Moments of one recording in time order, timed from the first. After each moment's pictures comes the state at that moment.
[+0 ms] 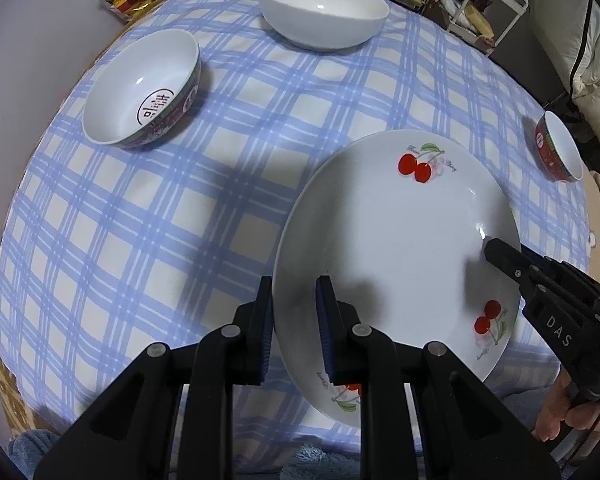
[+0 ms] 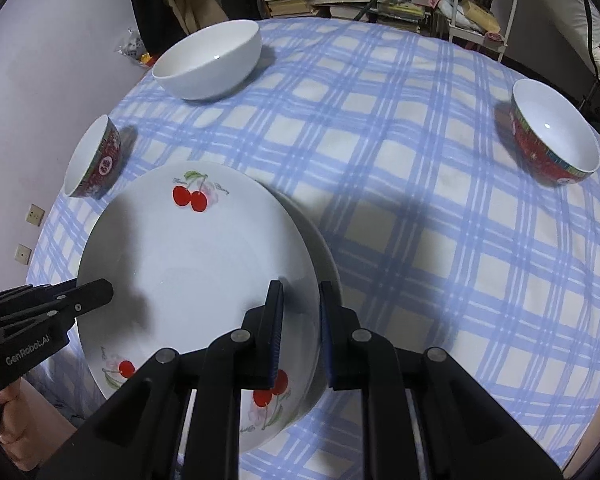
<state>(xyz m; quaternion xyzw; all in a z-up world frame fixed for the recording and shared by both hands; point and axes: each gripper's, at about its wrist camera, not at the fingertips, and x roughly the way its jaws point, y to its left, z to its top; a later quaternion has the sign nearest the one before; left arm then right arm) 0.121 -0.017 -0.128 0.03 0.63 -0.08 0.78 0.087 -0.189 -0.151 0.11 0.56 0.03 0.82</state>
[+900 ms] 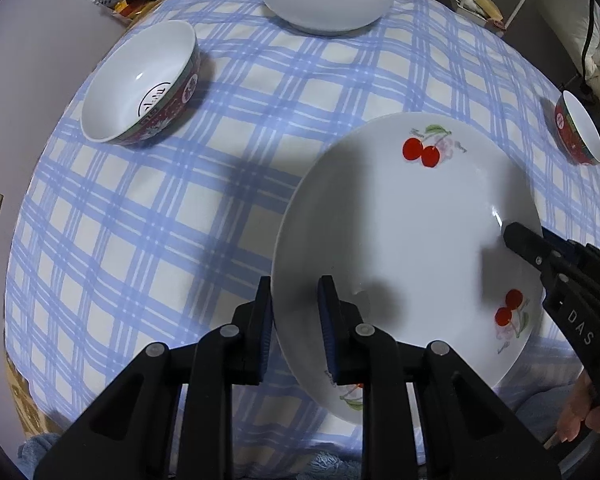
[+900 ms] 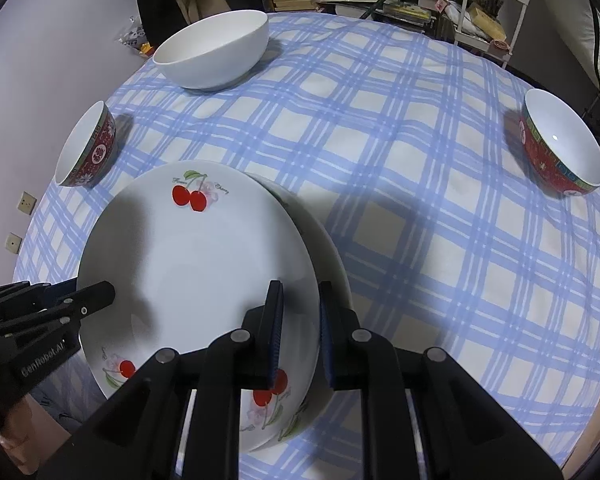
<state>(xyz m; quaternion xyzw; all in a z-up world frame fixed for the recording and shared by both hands) 0.124 -0.025 -0.145 0.06 0.63 -0.06 0.77 0.092 -0.180 -0.156 0.08 0.56 0.02 0.82</state>
